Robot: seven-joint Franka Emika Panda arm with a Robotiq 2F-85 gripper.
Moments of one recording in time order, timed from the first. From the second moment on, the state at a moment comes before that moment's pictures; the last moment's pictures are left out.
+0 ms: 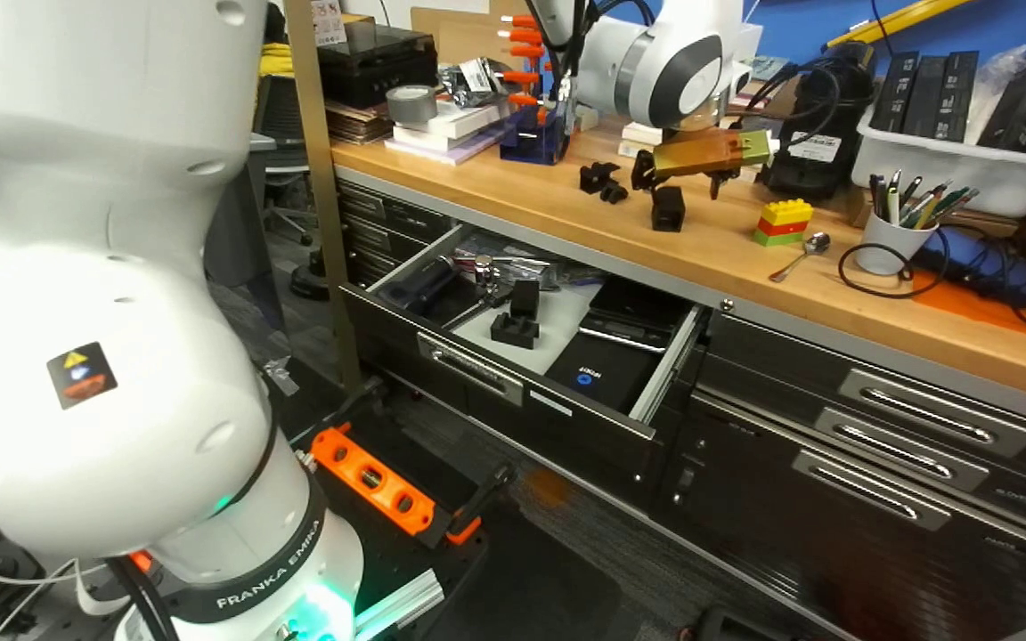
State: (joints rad) arm -0.18 0.47 0.06 -1.88 0.03 2.72 -0.74
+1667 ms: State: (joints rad) arm -0.21 0.57 0.11 -1.71 0.03 2.45 -0.72
